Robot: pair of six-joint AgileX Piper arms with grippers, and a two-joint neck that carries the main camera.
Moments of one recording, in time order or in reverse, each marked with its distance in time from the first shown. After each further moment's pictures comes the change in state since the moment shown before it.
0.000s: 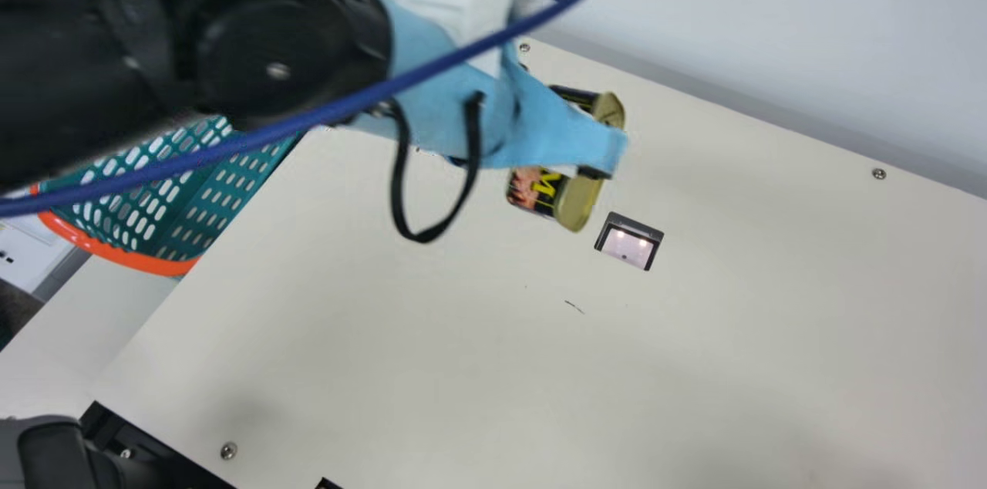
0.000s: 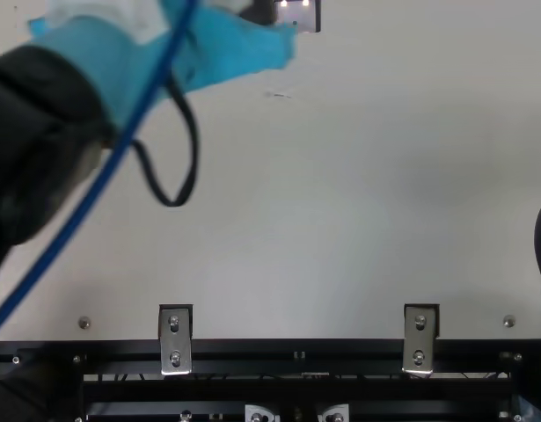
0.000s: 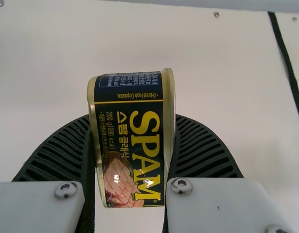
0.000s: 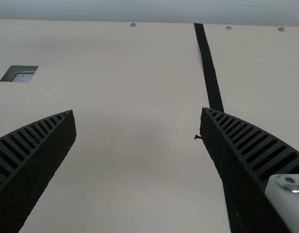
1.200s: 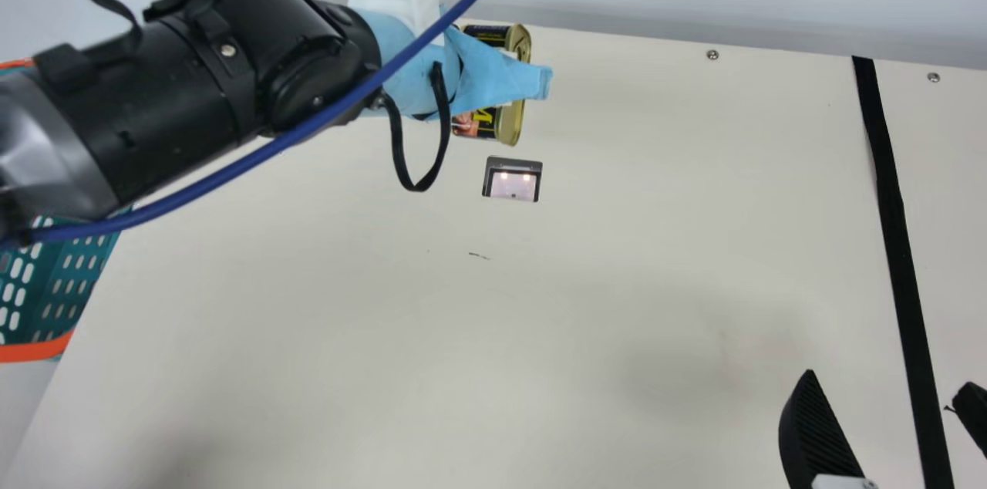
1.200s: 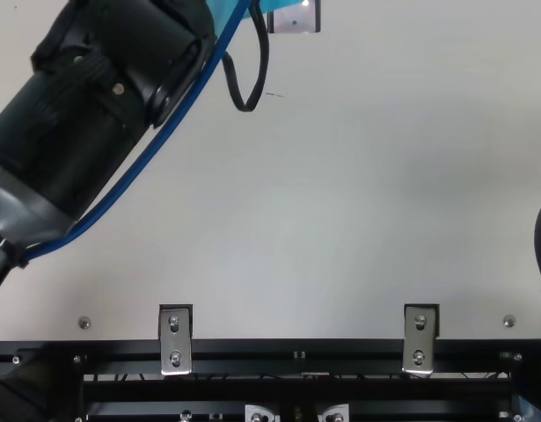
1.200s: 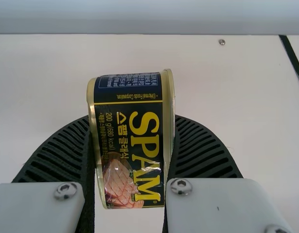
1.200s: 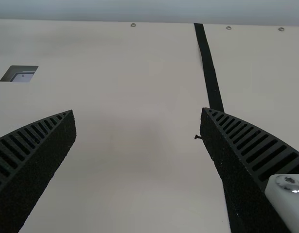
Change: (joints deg) left arm 0.1 14.6 -1.3 6.7 -18.1 -4.6; right arm 0.0 0.0 0.0 0.0 0.0 0.0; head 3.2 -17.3
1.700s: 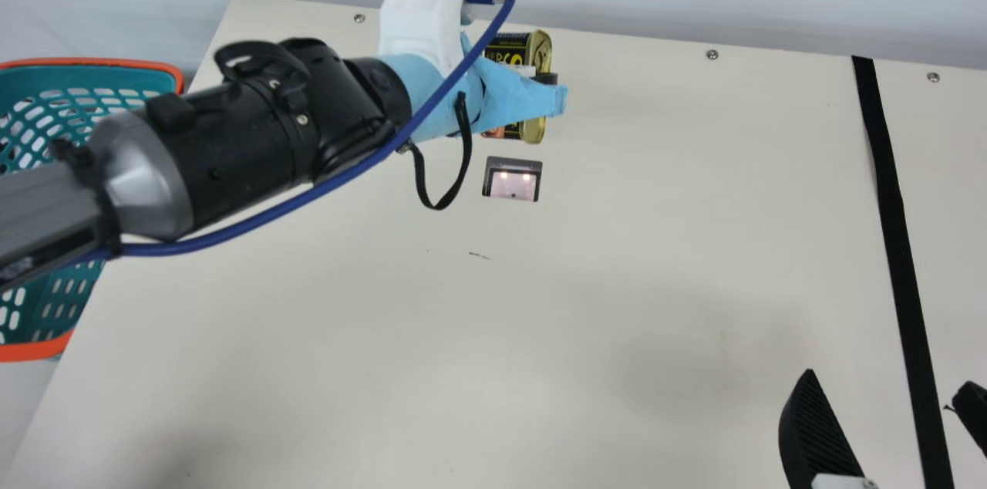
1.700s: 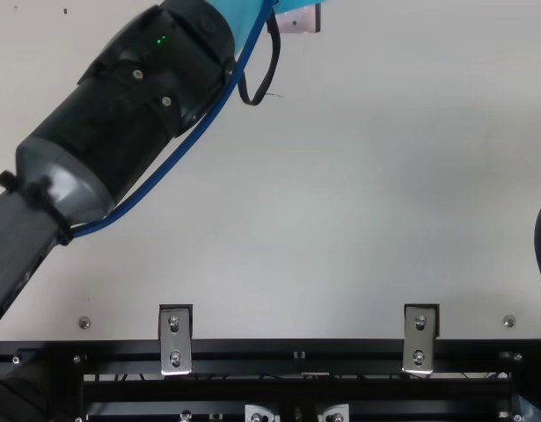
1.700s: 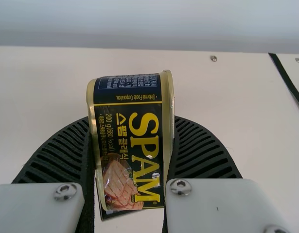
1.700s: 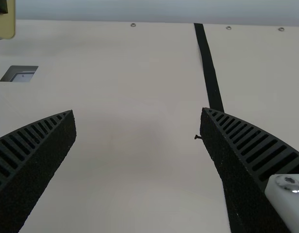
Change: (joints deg) left arm -0.5 4.1 5.5 13.1 -15.7 -14.4; right arm 0.0 0.0 0.0 0.0 0.0 0.0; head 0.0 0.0
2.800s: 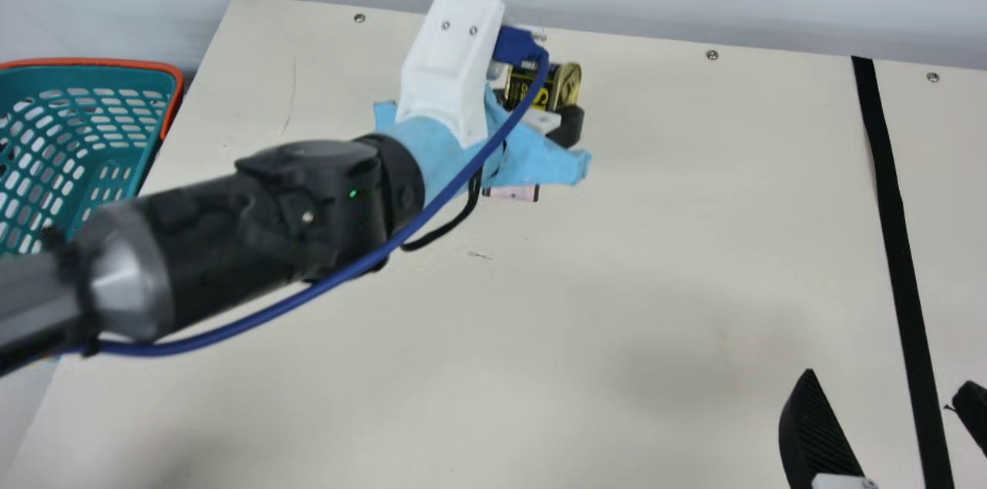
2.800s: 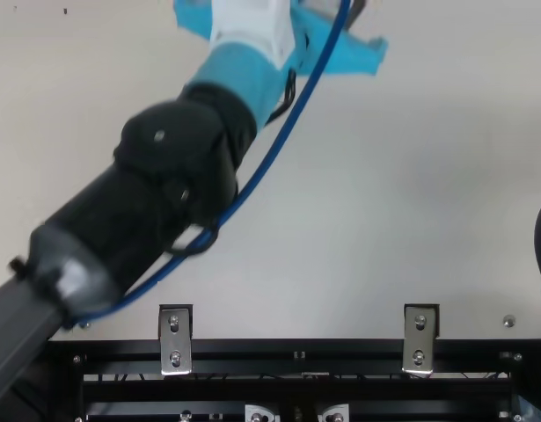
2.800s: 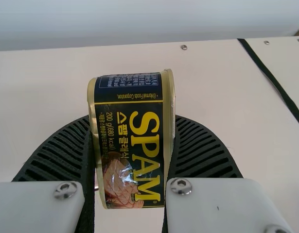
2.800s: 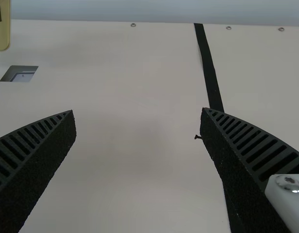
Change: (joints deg) left arm -8.2 -7.8 10.7 34.9 -1.6 -33.0; right arm 0.0 0.0 0.0 0.0 0.0 0.0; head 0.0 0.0
